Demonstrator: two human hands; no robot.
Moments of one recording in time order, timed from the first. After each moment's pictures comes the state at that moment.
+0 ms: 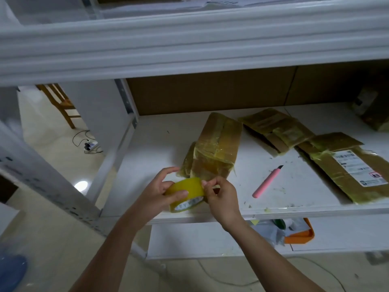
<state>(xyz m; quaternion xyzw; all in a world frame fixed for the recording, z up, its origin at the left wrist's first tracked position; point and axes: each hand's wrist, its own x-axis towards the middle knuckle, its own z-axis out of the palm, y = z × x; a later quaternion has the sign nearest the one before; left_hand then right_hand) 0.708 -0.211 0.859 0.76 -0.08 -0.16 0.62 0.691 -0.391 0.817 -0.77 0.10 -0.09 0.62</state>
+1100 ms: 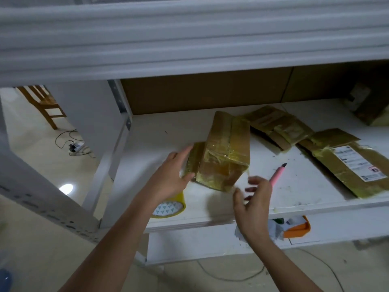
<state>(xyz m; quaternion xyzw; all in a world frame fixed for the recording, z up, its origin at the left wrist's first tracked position) 0.770 -0.217 0.878 0.93 -0.18 -0.09 0.31 0.677 -0.407 0.793 -0.81 0.16 -0.31 0.48</state>
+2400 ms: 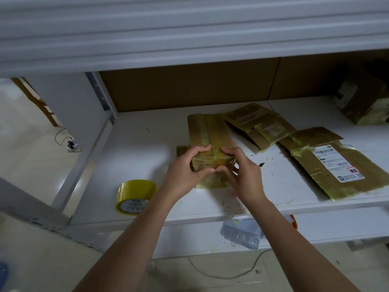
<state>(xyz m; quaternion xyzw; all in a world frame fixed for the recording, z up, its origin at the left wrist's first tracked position) 0.753 -0.330 0.857 0.87 -0.17 -0.03 0.47 0.720 -0.508 0.823 -0.87 -0.05 -0.25 0.42</state>
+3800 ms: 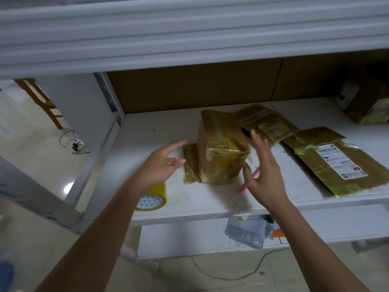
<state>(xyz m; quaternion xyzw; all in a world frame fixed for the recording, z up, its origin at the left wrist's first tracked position) 0.758 -0.265 0.897 0.88 -0.16 -0.11 0.44 0.687 -0.522 0.849 -0.89 -0.01 -0.26 0.38</state>
